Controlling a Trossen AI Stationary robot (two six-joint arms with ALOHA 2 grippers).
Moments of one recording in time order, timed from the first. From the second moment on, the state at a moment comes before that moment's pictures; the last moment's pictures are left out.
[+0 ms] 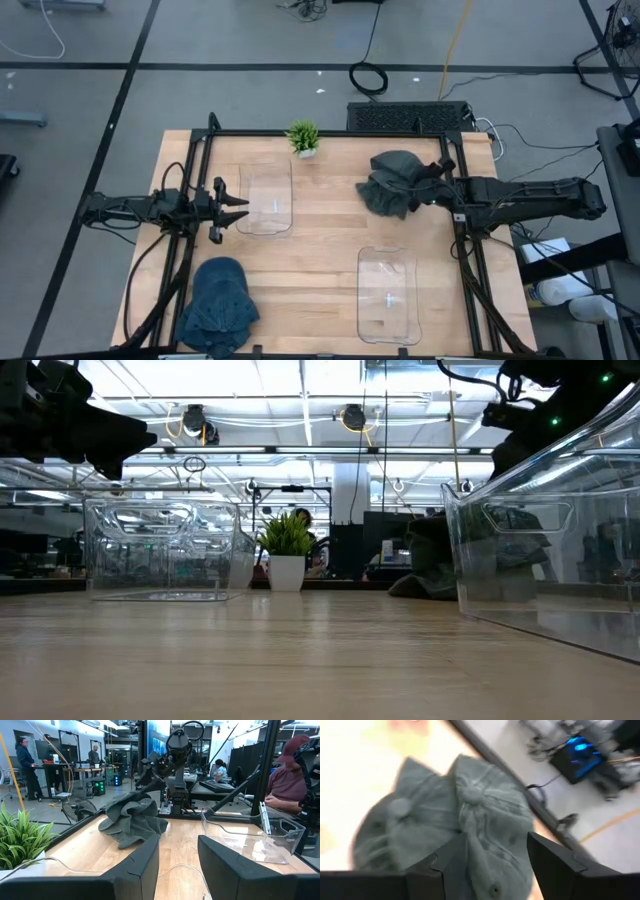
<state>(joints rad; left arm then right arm) -0.10 0.01 0.01 0.08 -0.16 -0.03 -0.06 0.83 0.61 -0.67 0.74 0.27</state>
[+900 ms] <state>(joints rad) -0.10 0.01 0.01 0.08 -0.16 -0.03 -0.06 0.94 0.51 -0.38 0.65 0.01</state>
